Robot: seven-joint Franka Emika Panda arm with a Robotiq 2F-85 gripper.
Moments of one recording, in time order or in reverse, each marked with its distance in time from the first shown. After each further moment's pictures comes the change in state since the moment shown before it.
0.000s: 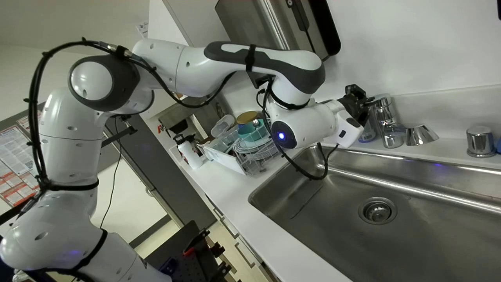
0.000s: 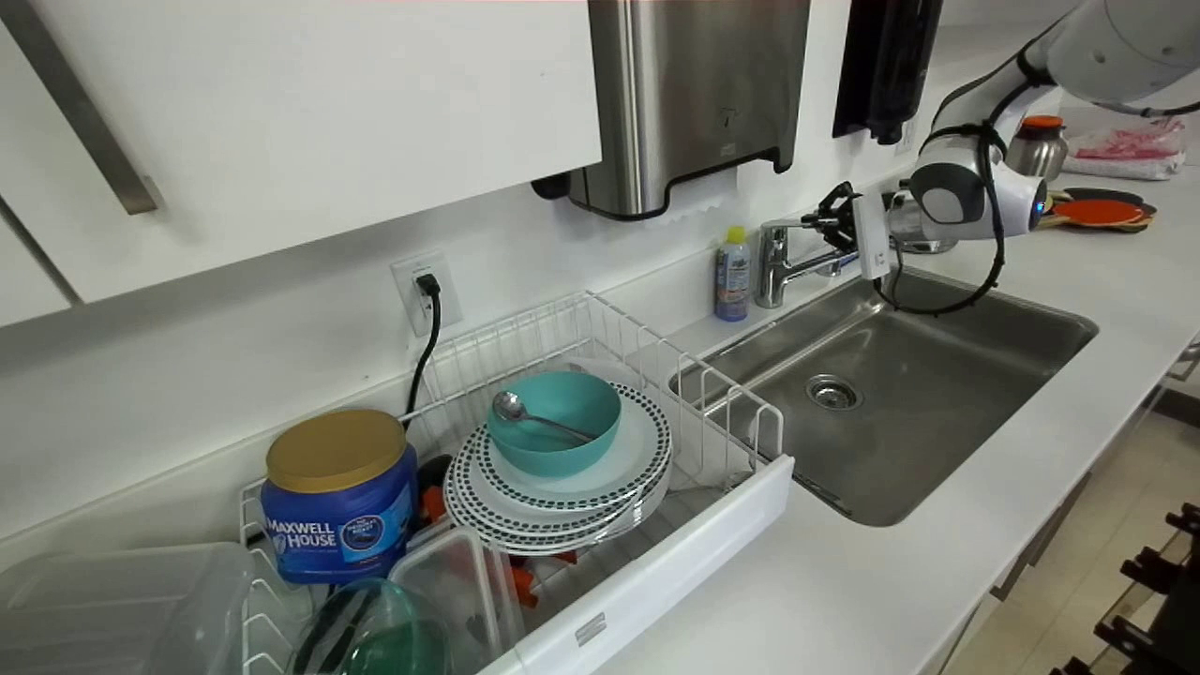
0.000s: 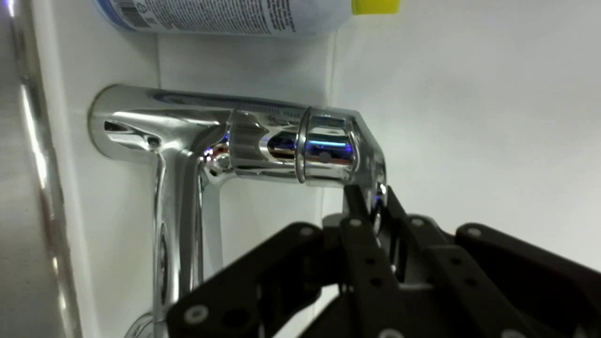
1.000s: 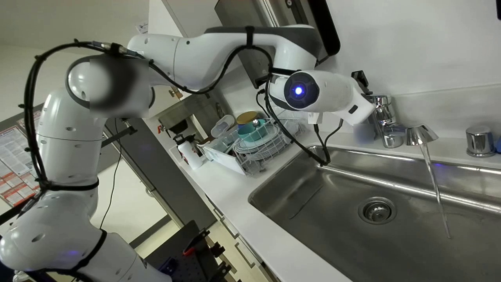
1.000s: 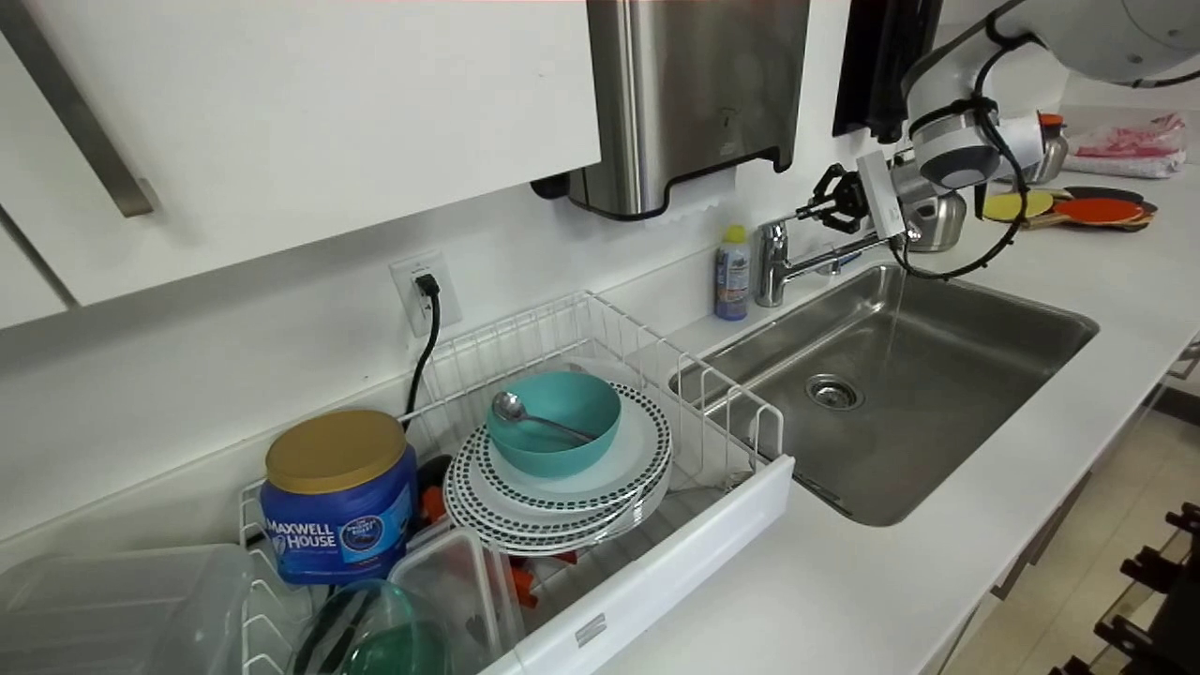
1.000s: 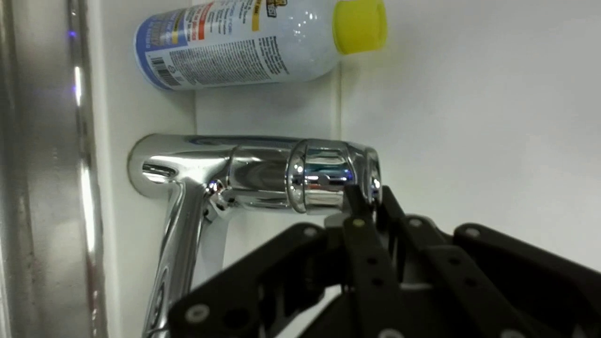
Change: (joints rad) arm -0.035 0.003 0.007 0.107 -0.616 0.015 0.617
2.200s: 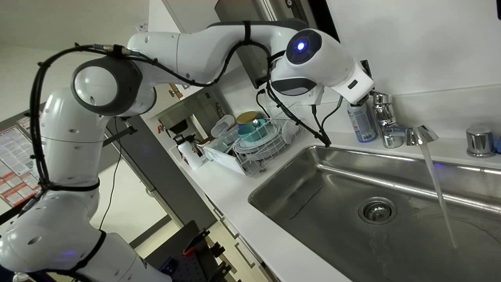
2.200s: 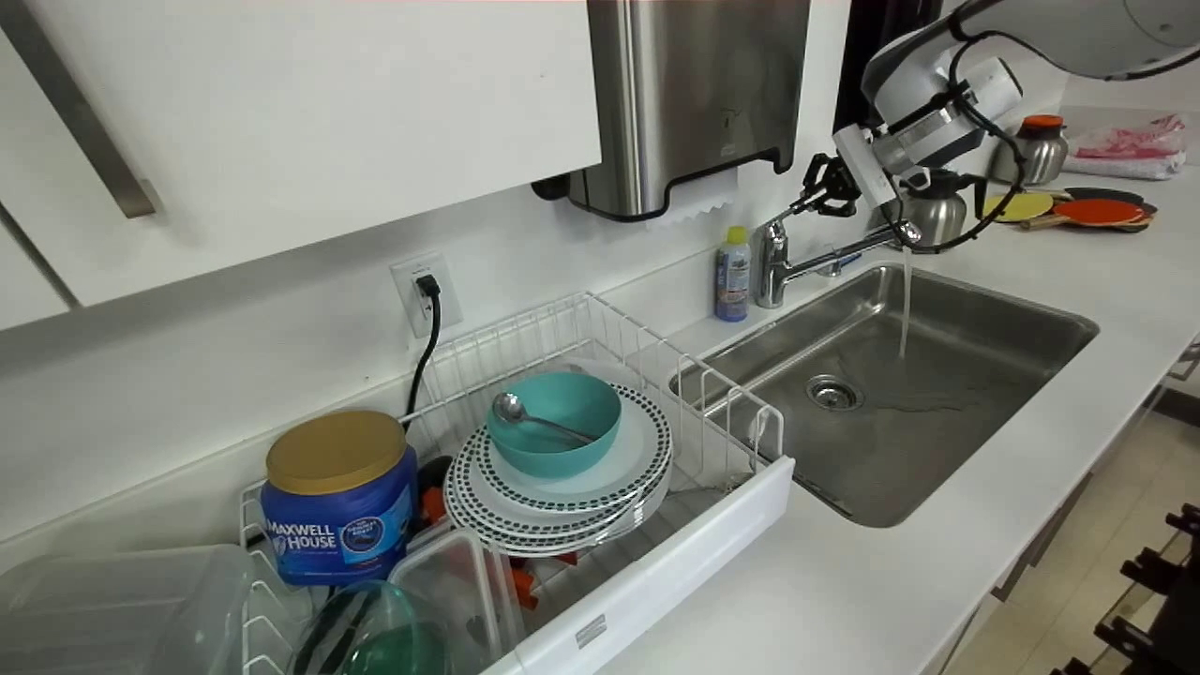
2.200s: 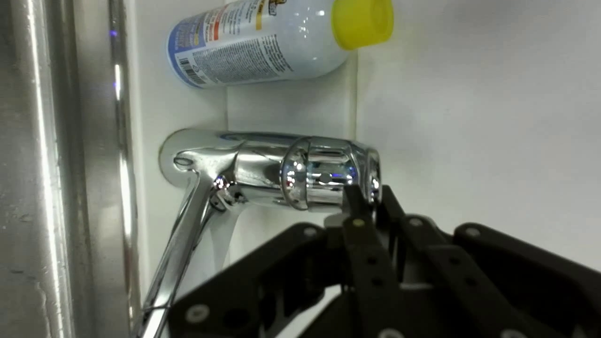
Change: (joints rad) arm -0.048 0.022 0.087 0.117 -0.528 0.097 0.501
